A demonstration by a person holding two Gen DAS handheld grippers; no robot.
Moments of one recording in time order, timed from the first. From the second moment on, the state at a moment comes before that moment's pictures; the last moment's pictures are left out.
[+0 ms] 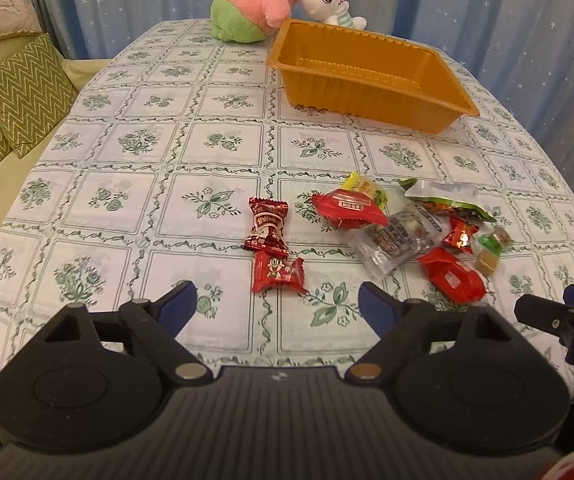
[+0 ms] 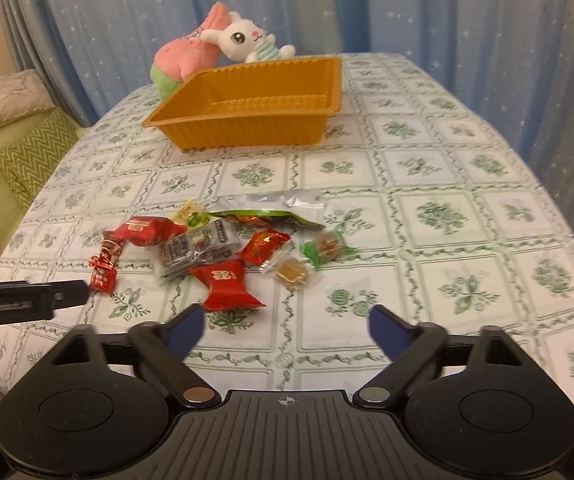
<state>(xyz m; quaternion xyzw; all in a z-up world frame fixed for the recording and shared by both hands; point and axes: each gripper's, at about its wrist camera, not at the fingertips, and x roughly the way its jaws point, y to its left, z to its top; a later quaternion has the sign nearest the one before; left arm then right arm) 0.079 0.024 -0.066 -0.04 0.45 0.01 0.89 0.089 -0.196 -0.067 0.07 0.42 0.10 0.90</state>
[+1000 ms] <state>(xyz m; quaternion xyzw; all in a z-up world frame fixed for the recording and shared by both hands) 0.107 0.021 -0.097 -0.02 0.46 -0.02 0.89 0.134 -0.149 -0.098 0.01 0.42 0.18 0.89</state>
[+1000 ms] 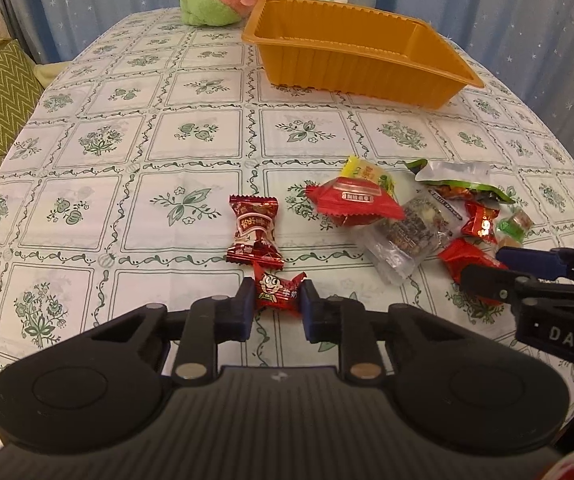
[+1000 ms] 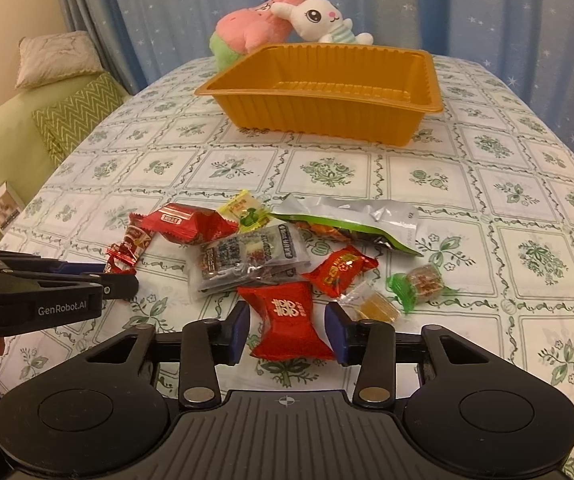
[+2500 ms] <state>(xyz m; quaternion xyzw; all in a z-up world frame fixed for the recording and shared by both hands) 0.315 -0.012 0.001 -0.02 0.38 -0.09 0.92 0.339 -0.206 -0.002 0.06 0.34 0.12 0.93</state>
